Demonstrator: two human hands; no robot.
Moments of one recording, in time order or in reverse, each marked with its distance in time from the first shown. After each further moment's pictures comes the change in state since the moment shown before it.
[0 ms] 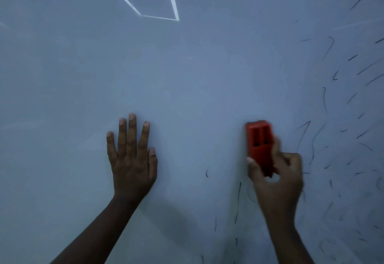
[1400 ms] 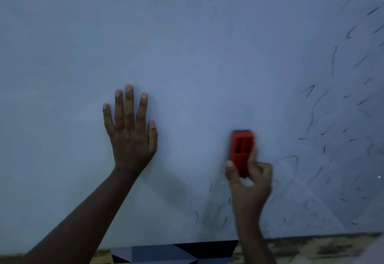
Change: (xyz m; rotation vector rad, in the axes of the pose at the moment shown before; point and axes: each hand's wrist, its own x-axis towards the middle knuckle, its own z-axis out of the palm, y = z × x) left_hand -0.025 0.005 0.002 0.010 -0.013 -0.017; right_hand -0.108 0.026 0.016 0.168 -0.064 0.296
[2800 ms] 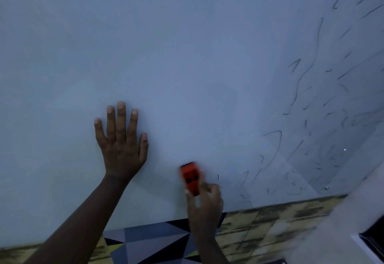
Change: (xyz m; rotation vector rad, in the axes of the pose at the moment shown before) left_hand -0.078 0.001 0.006 -0.025 -0.041 0.052; right_hand -0.138 0.072 0.018 -0.481 -0.268 -0.043
